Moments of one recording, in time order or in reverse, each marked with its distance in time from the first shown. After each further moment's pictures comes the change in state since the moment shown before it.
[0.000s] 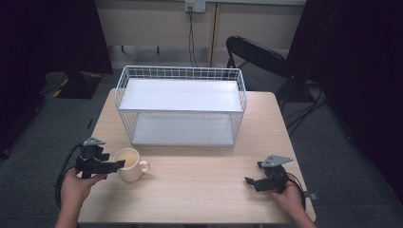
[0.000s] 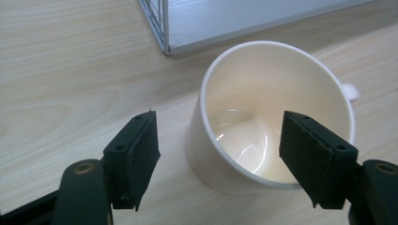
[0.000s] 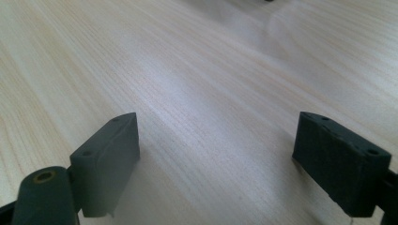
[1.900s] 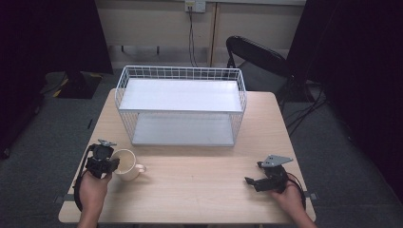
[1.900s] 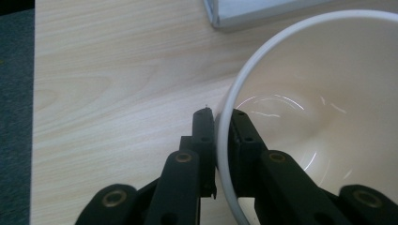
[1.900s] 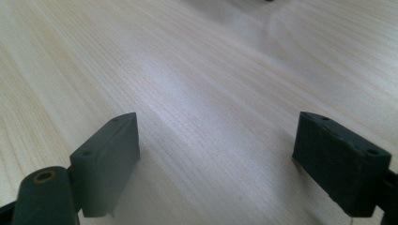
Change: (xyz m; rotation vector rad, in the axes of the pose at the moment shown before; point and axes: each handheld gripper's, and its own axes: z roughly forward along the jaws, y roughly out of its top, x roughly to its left) left arm -0.021 0.000 0.026 0.089 0.274 -0.028; right arm 0.000 0.000 0.000 0.000 0.000 0.000
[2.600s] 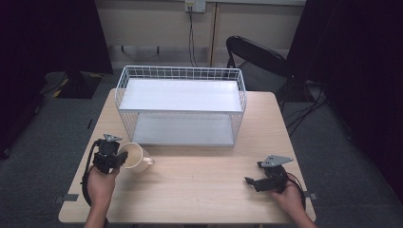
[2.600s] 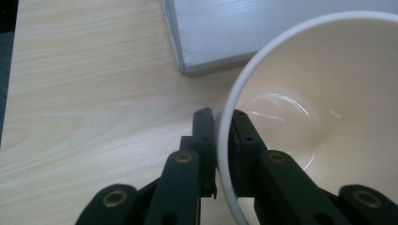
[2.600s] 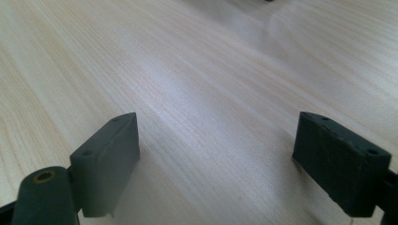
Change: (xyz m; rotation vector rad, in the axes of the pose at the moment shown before) left arm -0.018 0.019 -0.004 -0.087 -0.046 -0.011; right arm 0.000 0.000 0.000 0.000 0.000 0.000
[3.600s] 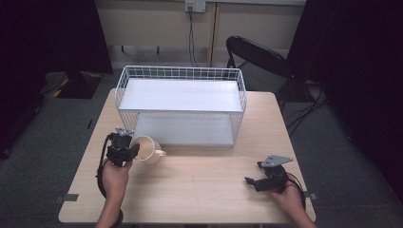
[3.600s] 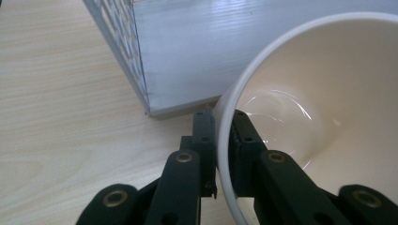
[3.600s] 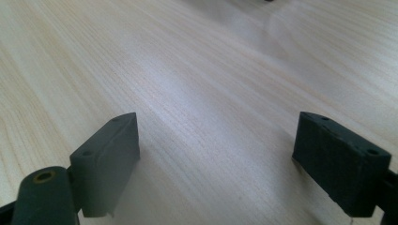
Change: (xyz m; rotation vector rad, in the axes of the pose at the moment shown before) left arm -0.027 0.022 0.014 -0.074 -0.015 -0.003; right arm 0.000 0.000 0.000 0.001 0.000 0.000
